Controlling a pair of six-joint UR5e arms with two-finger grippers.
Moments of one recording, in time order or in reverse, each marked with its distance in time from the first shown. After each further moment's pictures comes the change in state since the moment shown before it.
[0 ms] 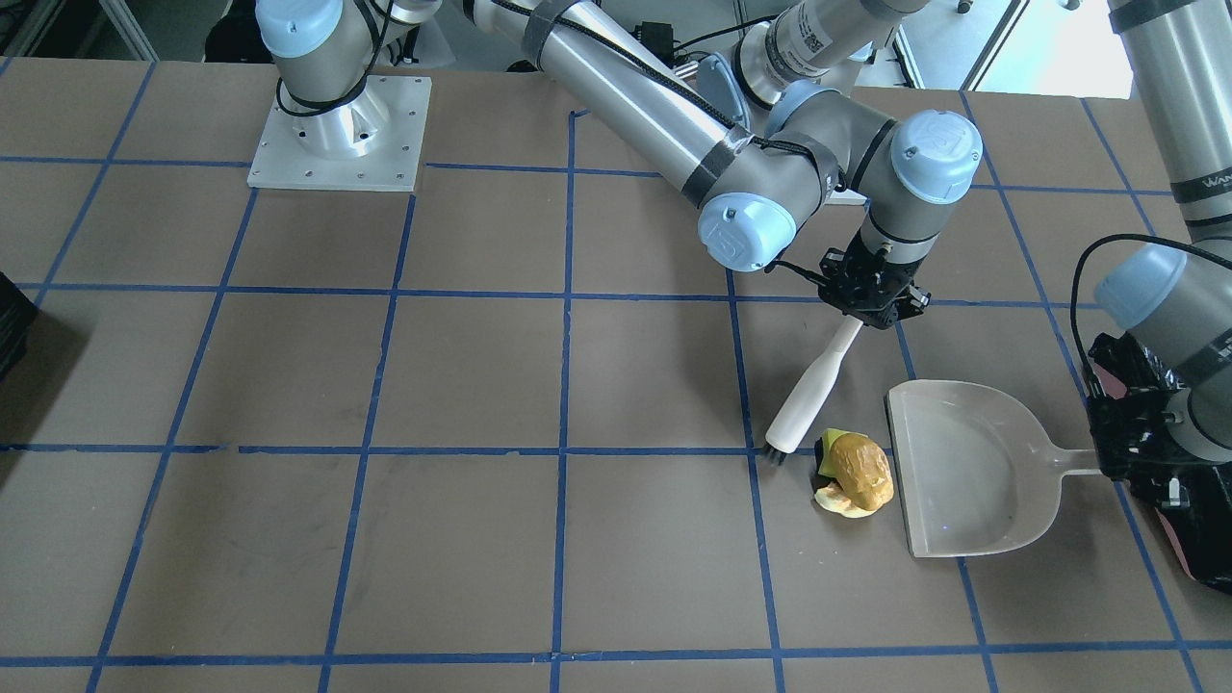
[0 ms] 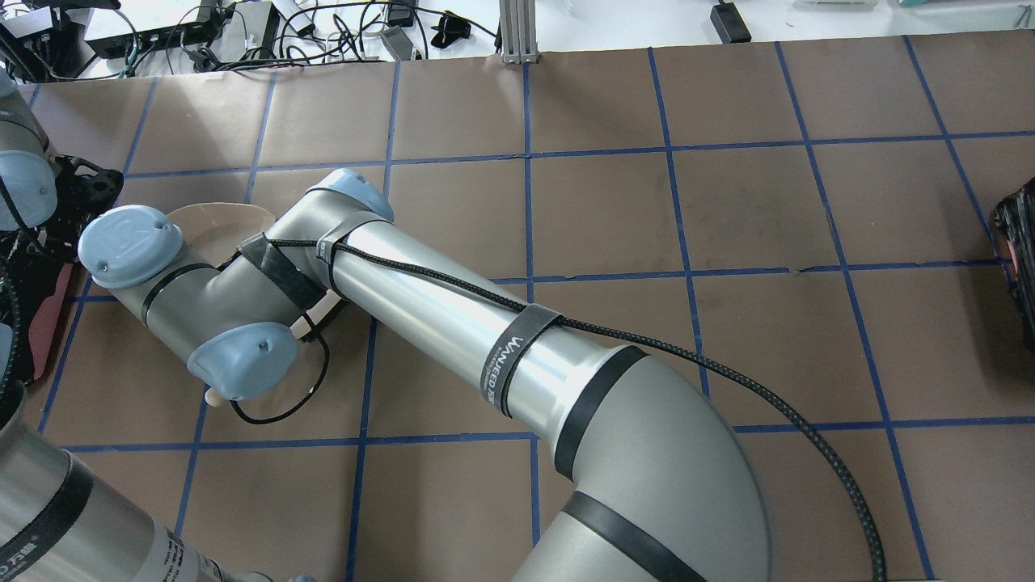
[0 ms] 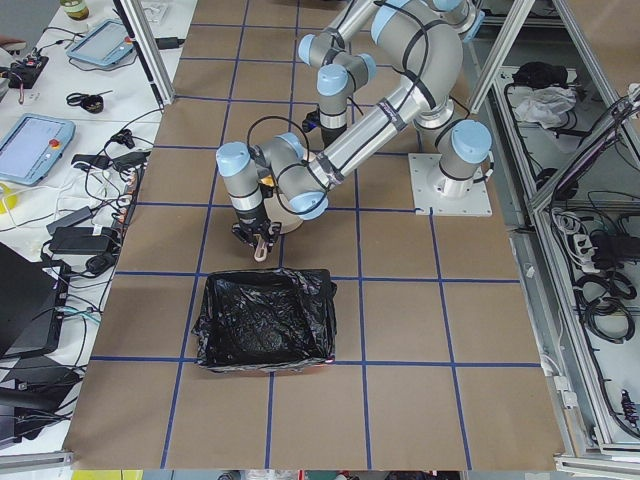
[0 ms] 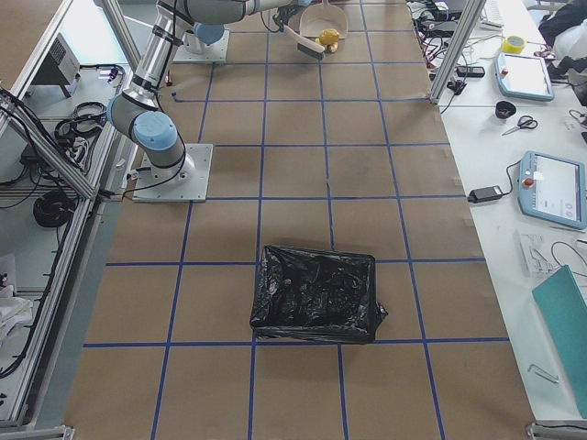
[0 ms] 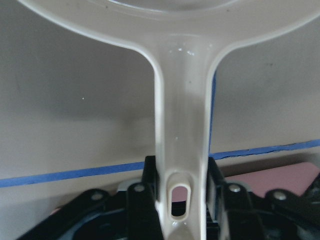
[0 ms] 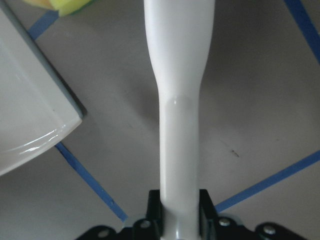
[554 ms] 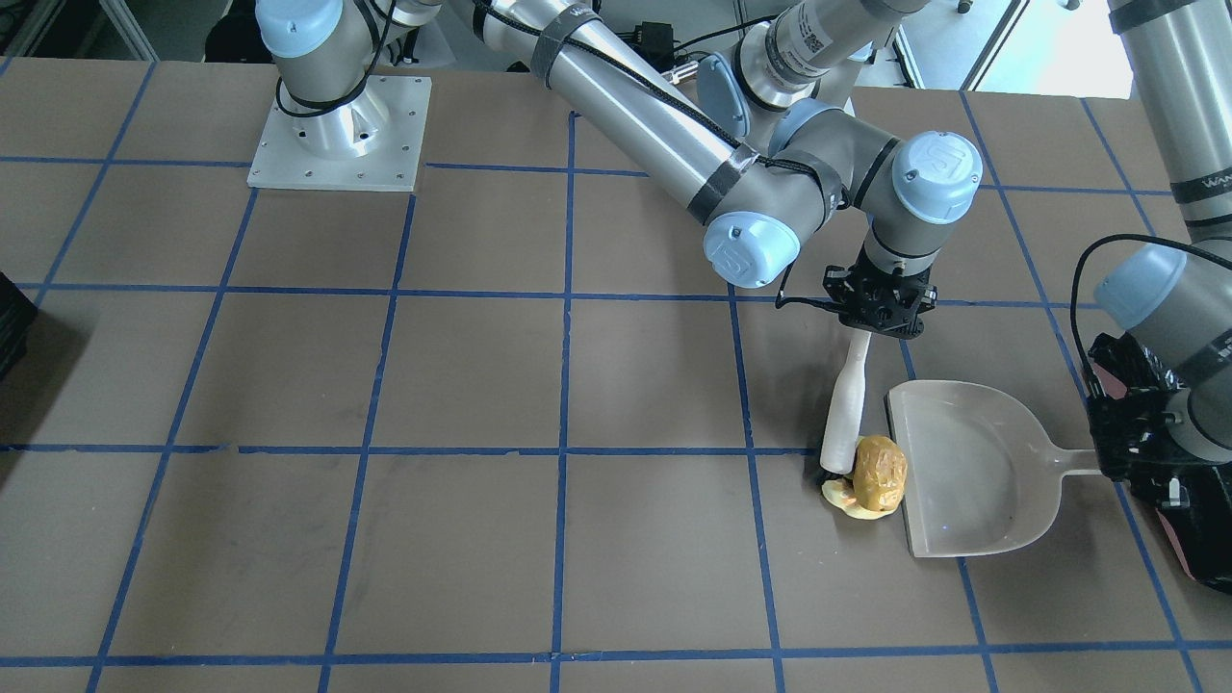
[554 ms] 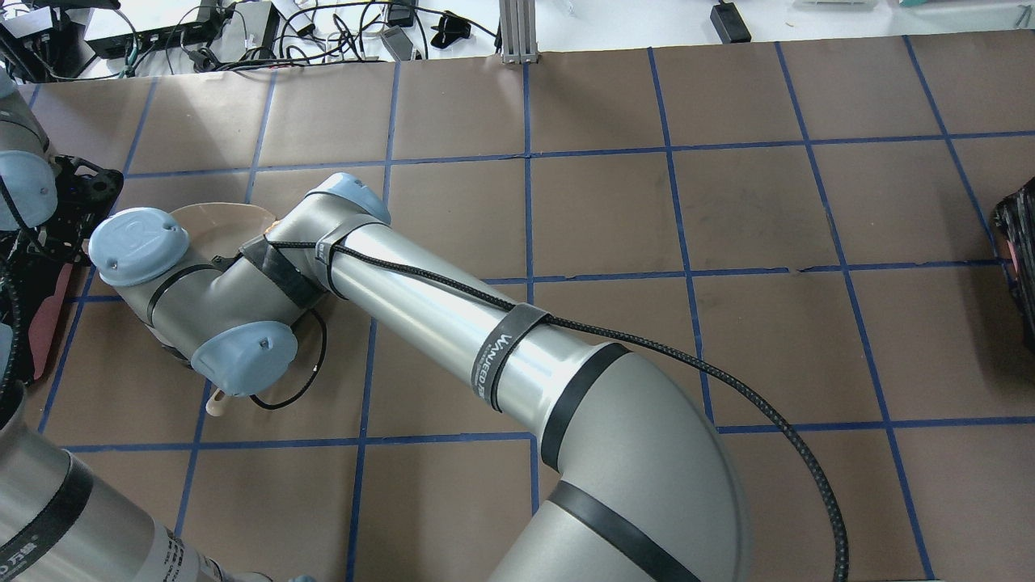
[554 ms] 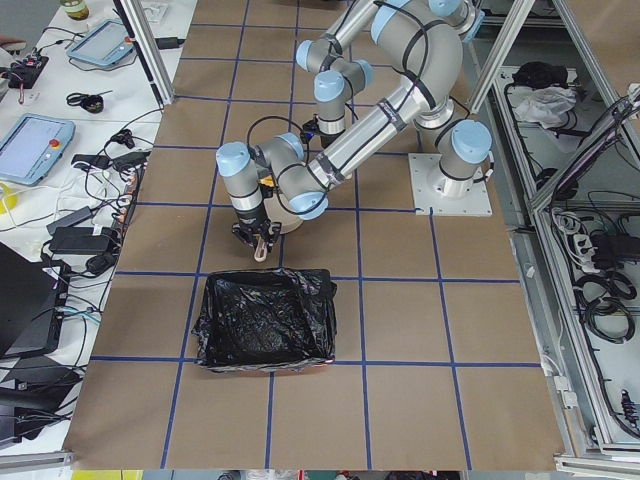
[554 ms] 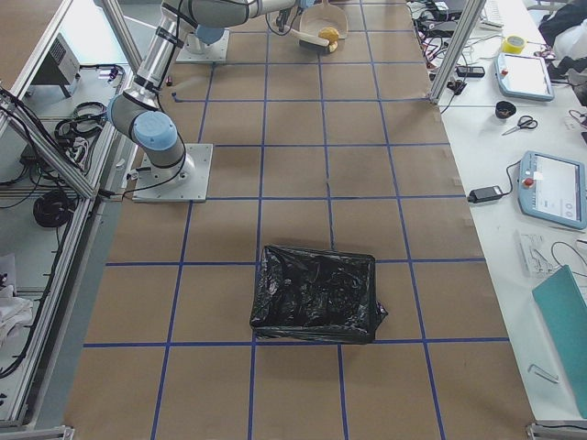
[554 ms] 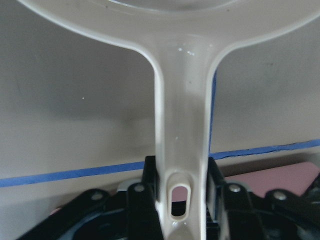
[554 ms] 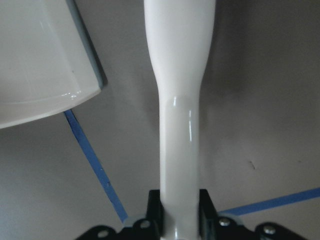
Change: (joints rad) left arm 0.000 0.000 0.000 0.001 0.001 0.000; right arm -0.004 0.035 -0.029 0.004 0.042 -0.288
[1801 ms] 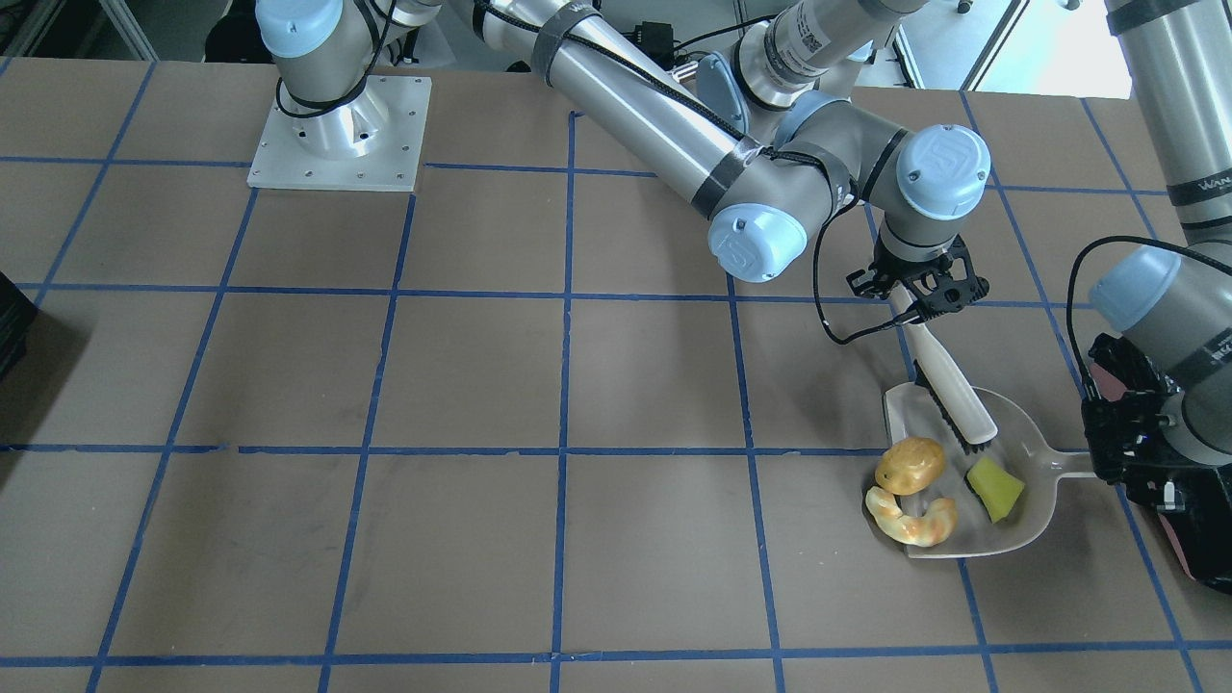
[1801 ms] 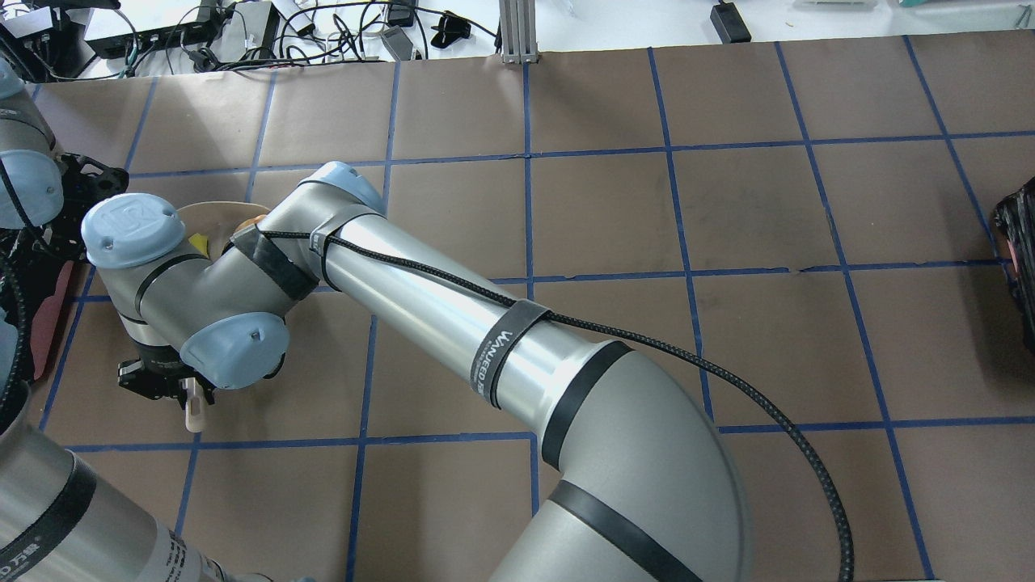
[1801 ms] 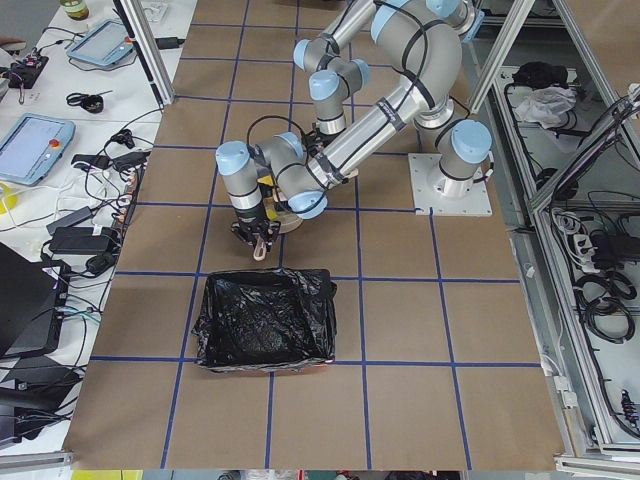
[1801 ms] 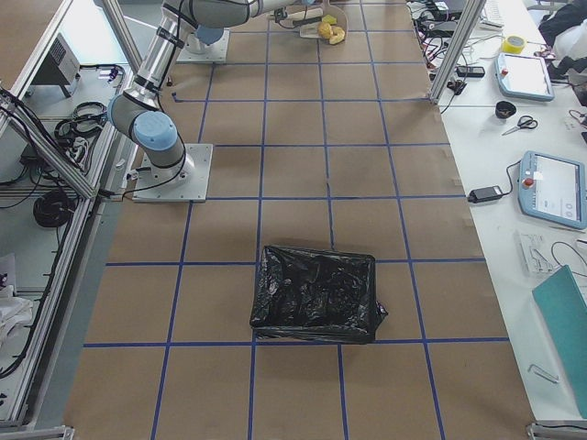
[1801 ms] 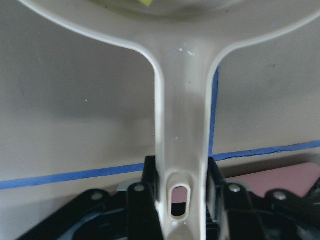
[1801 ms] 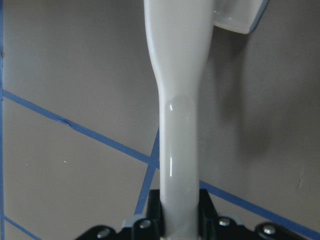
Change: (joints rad) left arm -0.012 -0.002 0.000 0.005 0.000 0.003; right arm 0.004 -0.014 -0.031 0.016 0.164 -0.557
